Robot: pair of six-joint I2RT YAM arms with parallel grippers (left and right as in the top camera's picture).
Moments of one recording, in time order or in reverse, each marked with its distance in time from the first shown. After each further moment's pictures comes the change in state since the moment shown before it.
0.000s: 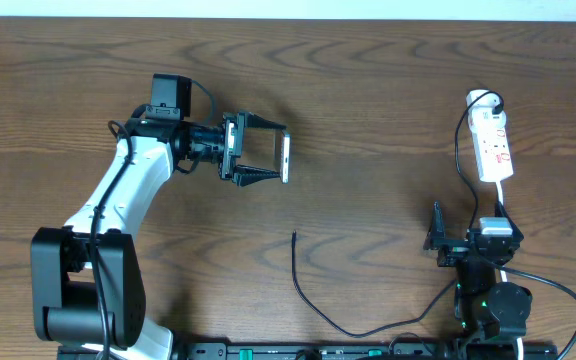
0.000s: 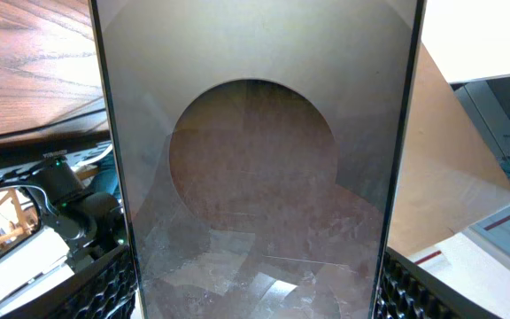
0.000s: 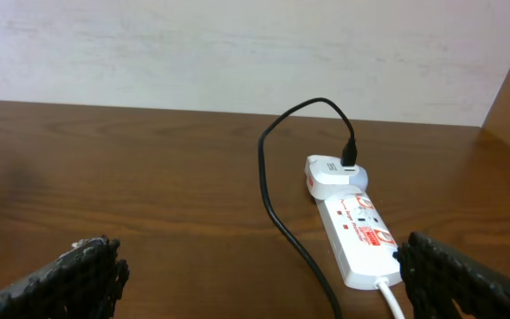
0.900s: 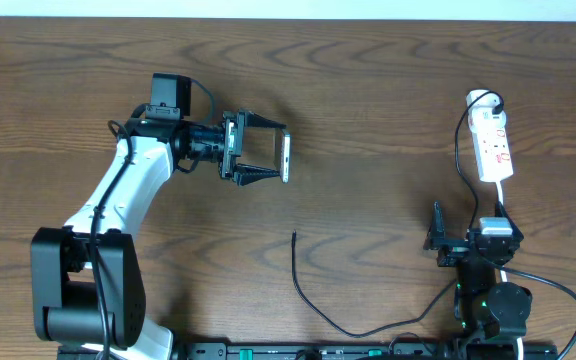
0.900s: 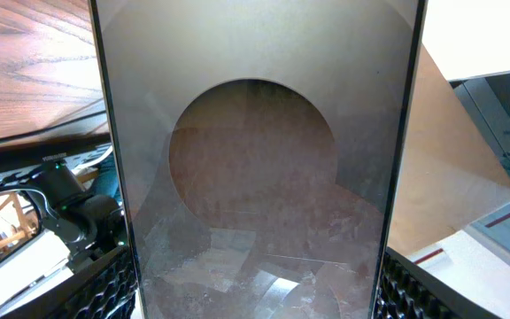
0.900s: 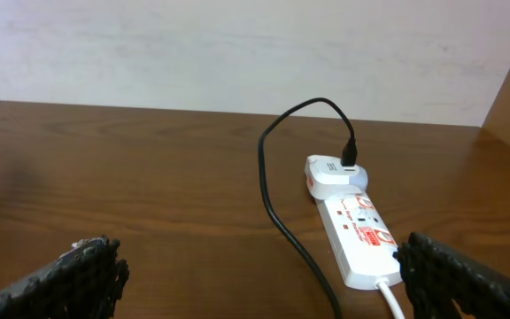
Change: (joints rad) left arm 0.000 0.000 0.000 0.015 0.000 0.000; right arm 0.000 0.000 0.000 0.000 0.000 0.000
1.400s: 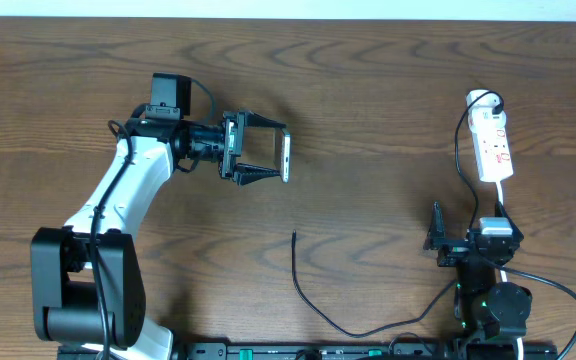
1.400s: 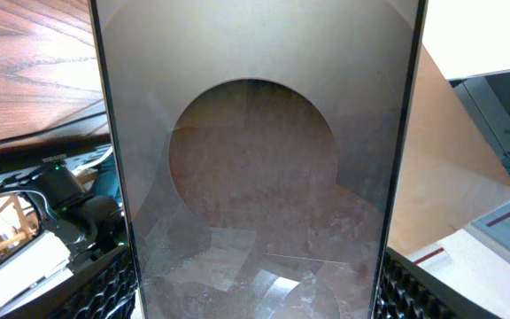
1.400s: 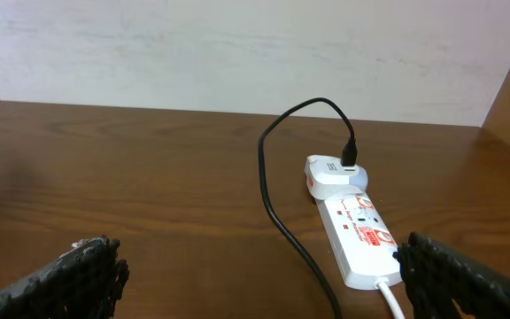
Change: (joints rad) left arm 0.000 0.000 0.000 0.005 0.000 0.000; right arm 0.000 0.000 0.000 0.000 0.000 0.000
